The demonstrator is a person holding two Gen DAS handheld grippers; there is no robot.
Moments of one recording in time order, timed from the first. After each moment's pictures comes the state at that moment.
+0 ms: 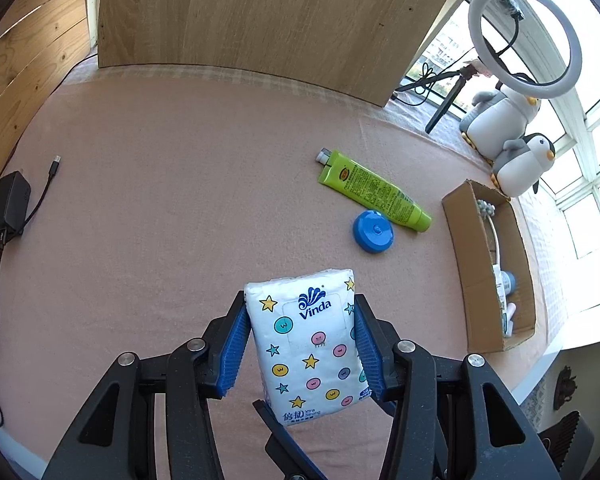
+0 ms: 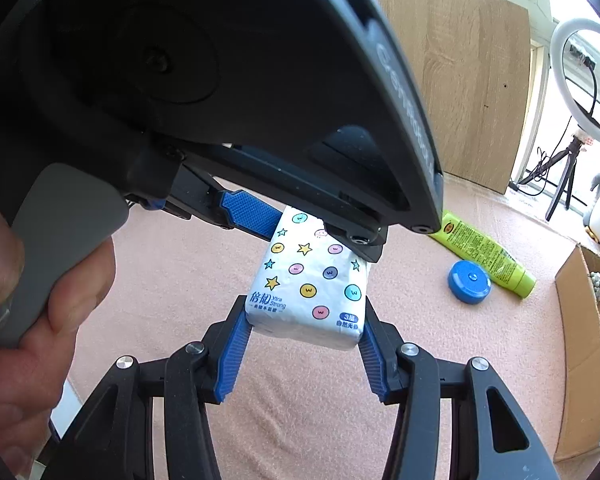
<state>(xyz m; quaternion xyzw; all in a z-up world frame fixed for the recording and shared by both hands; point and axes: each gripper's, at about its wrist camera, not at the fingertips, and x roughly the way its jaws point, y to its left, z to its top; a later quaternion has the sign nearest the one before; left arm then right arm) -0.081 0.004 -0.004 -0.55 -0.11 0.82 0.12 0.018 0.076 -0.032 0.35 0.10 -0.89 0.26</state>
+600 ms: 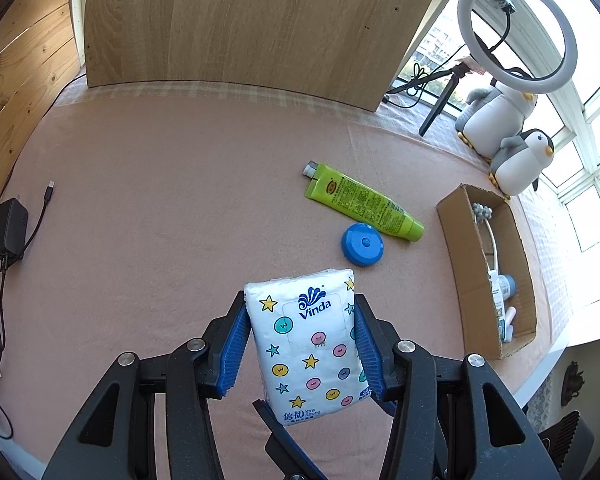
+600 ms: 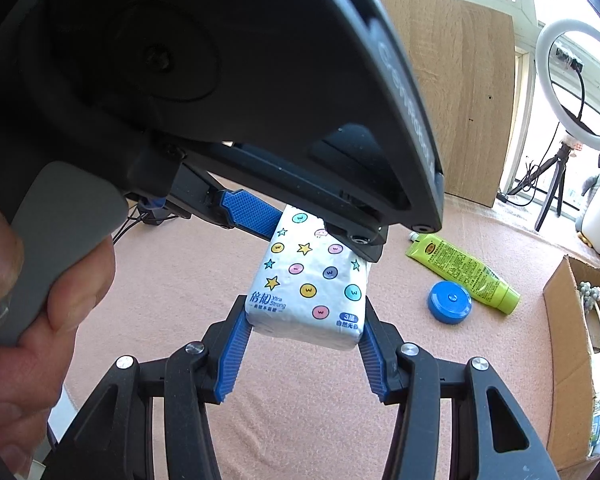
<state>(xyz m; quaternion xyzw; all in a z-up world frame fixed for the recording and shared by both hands) -0.096 0.022 0.005 -0.54 -0.09 0.82 0.12 0.021 0.082 -0.009 0.33 0.08 -0.91 0.26</state>
